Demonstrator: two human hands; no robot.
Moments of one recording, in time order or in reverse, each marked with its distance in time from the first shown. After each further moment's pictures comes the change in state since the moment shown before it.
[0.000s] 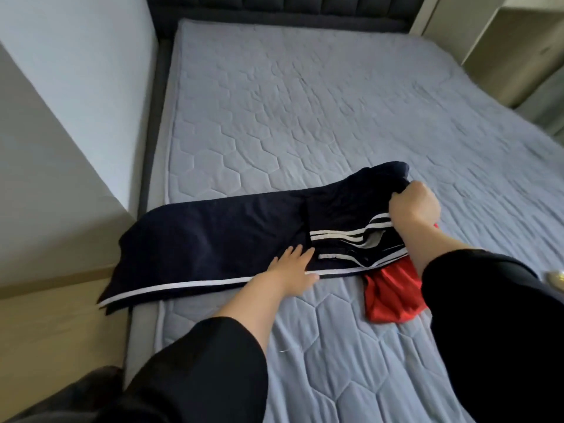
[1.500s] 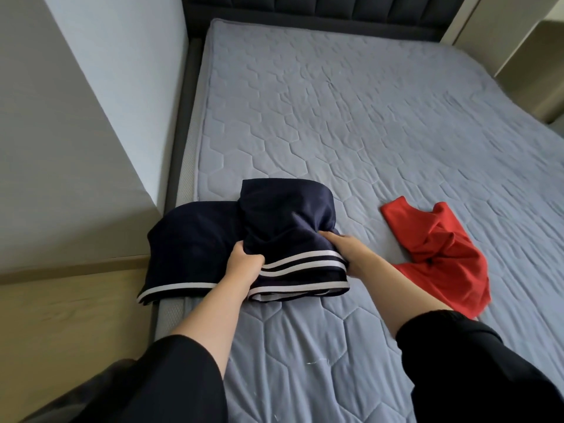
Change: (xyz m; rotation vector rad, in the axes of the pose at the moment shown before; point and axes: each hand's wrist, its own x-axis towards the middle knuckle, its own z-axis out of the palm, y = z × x) left_hand -0.037 -0.098 -0.026 -1.157 0.577 -0.468; right_hand -0.097 -0.065 0.098 0.808 -0.928 0.253
